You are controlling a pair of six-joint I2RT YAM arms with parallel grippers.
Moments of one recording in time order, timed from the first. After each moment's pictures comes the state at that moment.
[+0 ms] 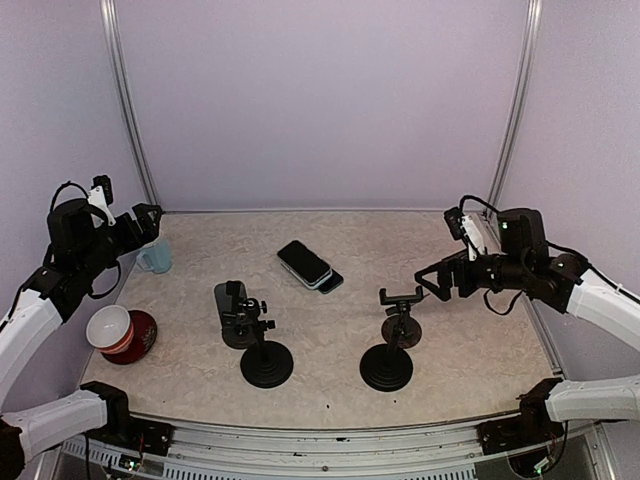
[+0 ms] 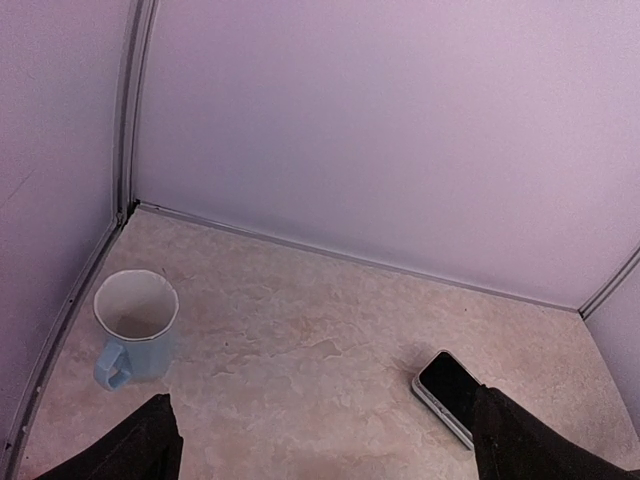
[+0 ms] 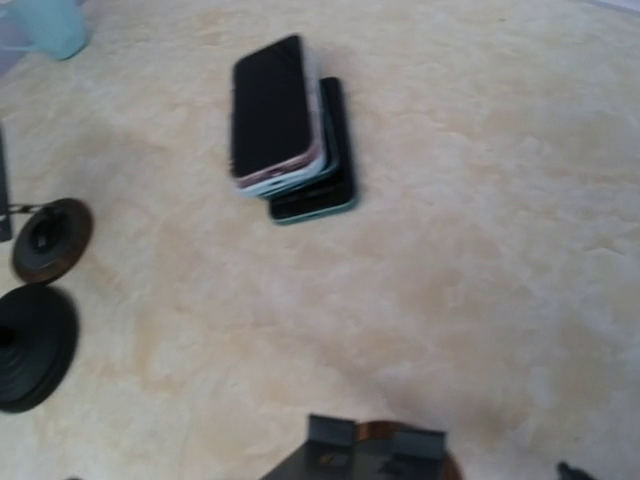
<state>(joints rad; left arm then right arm) -0.14 0.81 0.74 -0.12 -0.03 -0.36 0.50 1.00 0.78 -0.31 -0.27 0.10</state>
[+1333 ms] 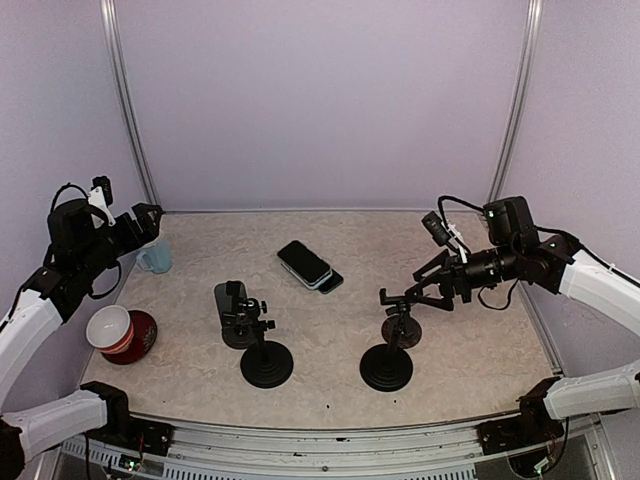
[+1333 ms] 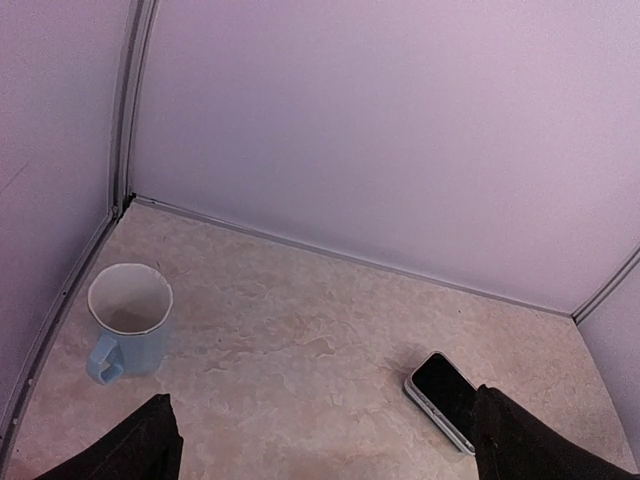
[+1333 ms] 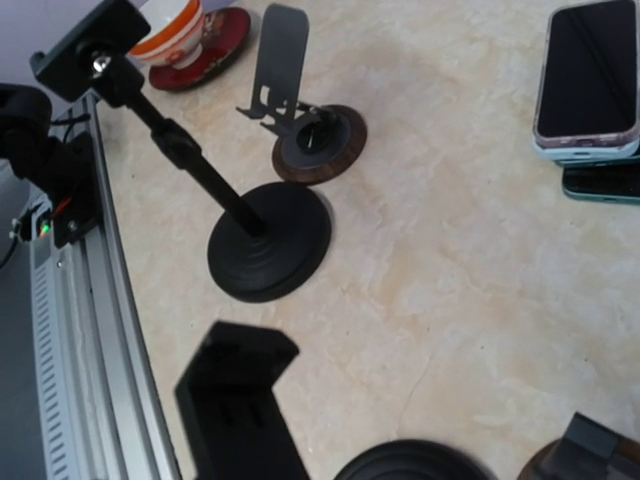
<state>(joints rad) -0.14 0.81 0.74 -0.12 -0.03 -0.39 0.50 1.10 0.90 -0.46 -0.74 -0.06</state>
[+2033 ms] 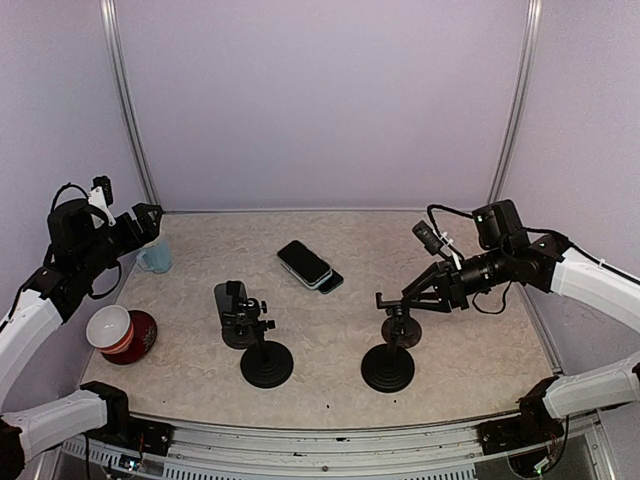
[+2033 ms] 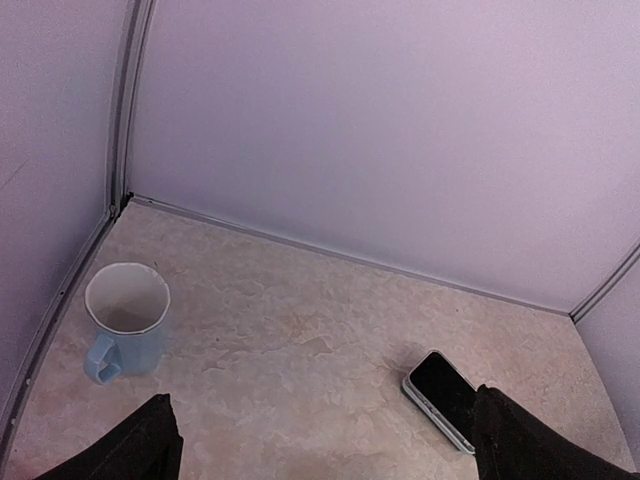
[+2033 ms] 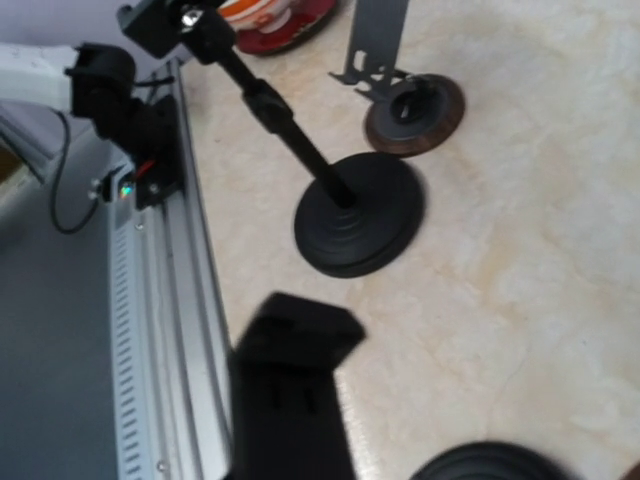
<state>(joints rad) -0.14 0.81 0.74 -0.12 -0.02 -0.39 0.53 1.15 0.90 -0.48 -0.87 -0.09</state>
